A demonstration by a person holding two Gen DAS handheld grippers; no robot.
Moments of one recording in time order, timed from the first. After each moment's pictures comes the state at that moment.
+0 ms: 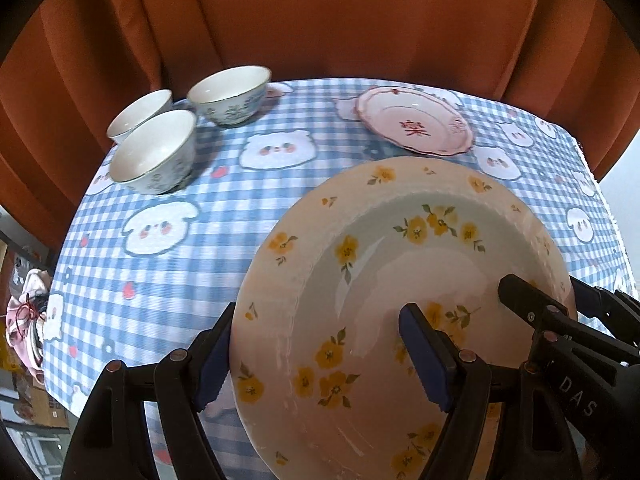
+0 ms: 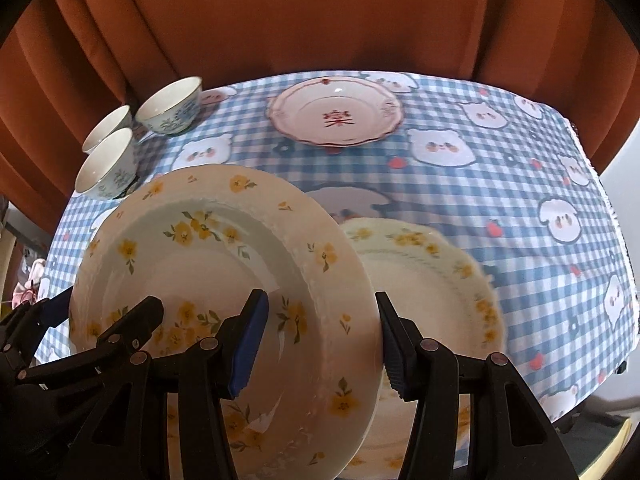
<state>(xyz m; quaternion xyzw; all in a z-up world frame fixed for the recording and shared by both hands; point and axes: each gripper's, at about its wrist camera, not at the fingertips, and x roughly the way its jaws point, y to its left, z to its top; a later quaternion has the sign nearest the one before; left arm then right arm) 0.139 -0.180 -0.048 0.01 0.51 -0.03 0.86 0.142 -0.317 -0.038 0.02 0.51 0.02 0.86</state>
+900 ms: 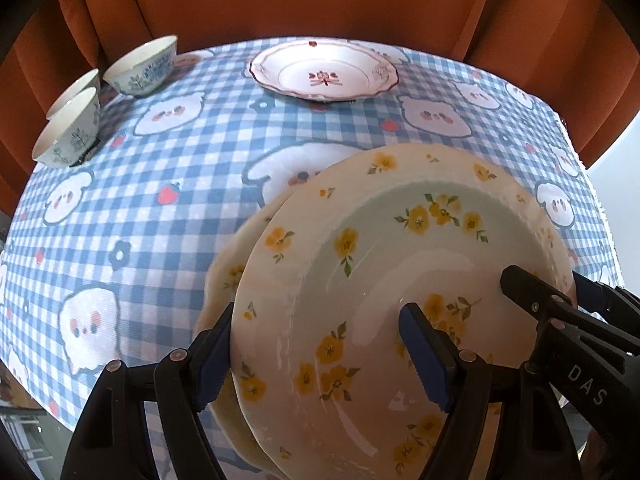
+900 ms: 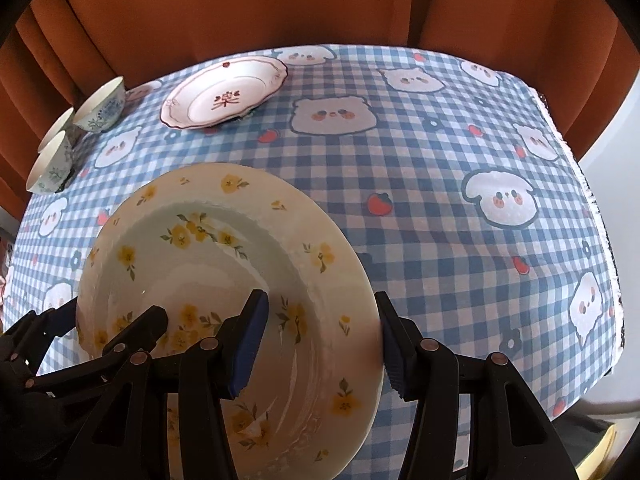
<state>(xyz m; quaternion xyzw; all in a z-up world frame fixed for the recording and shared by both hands) 0.141 -0.297 -0.096 -0.02 0.55 -0.04 0.83 0.147 -0.451 -0.071 0.01 0.54 0.00 0.84</state>
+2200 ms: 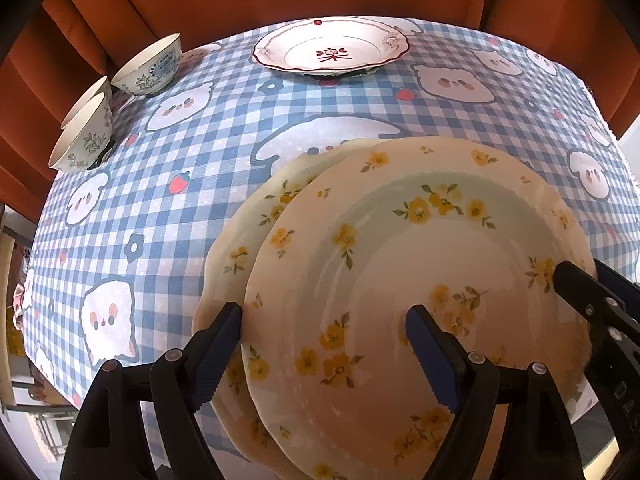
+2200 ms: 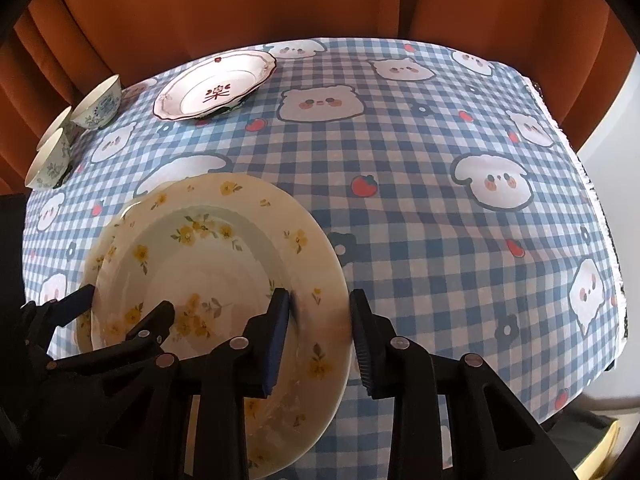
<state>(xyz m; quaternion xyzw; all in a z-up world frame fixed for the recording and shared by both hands) 0.142 -0.313 -0.105 0.04 0.57 0.01 0.82 0.132 -0.465 -0.080 0.02 0.54 -0.01 0.84</state>
